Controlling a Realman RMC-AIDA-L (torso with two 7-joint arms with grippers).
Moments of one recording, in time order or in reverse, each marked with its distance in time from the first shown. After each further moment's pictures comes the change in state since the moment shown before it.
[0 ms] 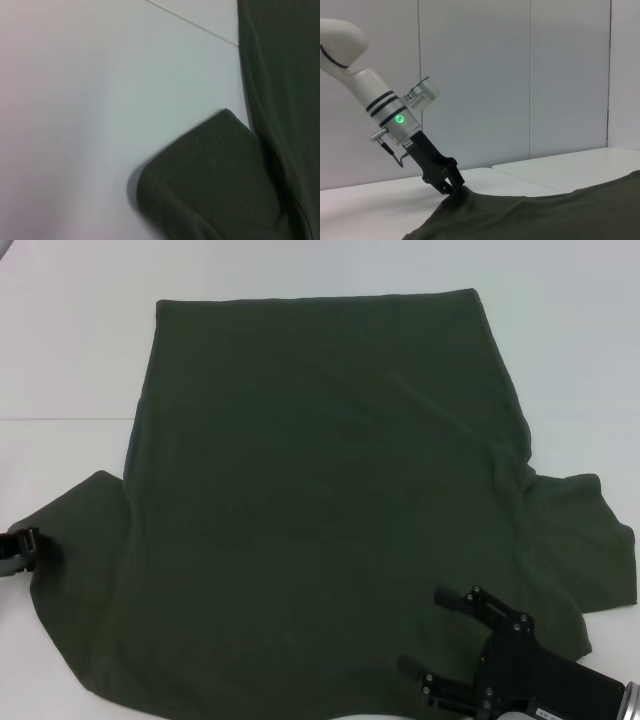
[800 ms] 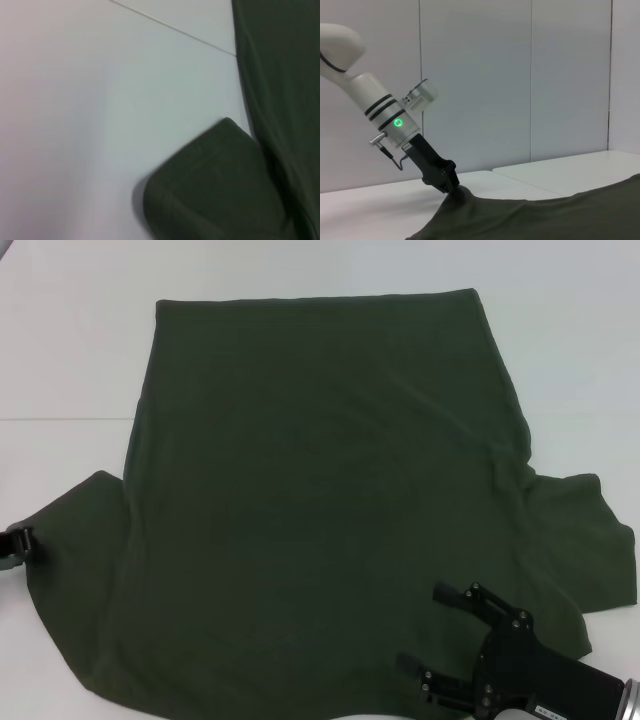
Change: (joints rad) left arm 0.018 -0.014 -0.006 0.025 -0.014 -0.018 0.052; right arm 0.005 0.000 0.003 0.000 0.000 -0.005 0.000
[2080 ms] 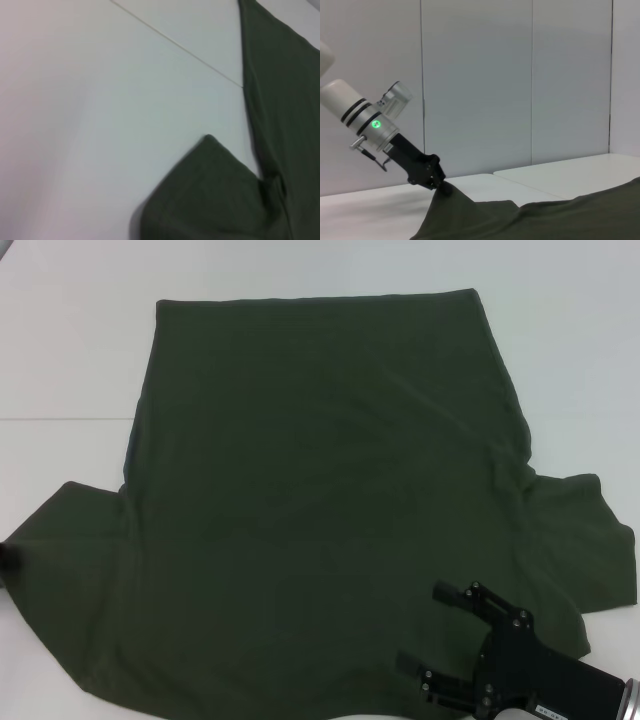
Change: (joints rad) left arm 0.140 -0.029 -0.050 0.111 -0.184 0.070 0.054; right arm 0.000 0.000 0.002 0.000 0.000 -0.009 0.000
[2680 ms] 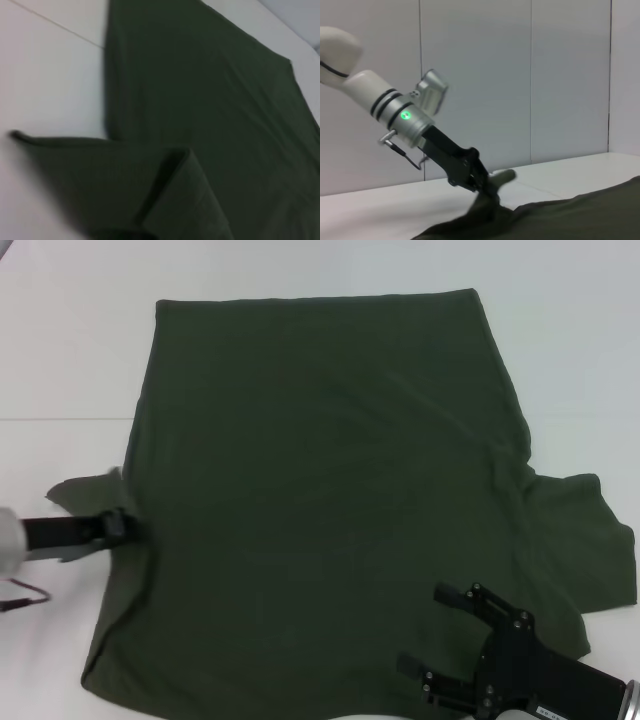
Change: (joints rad) left arm -0.127 -0.086 0.063 0.001 -0.021 0.090 0.036; right arm -0.003 0.000 0.000 0.000 0.000 0.000 0.001
